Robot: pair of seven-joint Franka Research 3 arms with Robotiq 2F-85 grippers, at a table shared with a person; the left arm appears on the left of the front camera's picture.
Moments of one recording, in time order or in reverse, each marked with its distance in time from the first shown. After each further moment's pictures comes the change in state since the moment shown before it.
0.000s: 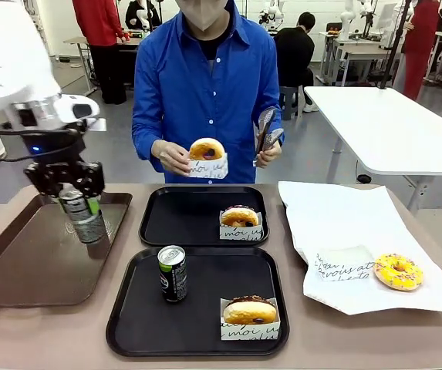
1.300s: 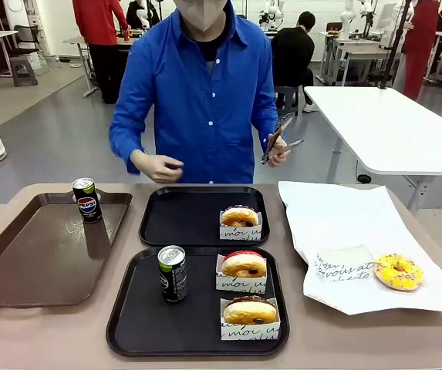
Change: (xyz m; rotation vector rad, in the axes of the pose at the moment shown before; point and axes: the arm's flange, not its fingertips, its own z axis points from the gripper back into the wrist) left arm -0.096 0.153 0.070 0.014 0.042 0.029; right arm 0.000 0.000 0.000 0.000 0.000 -0.001
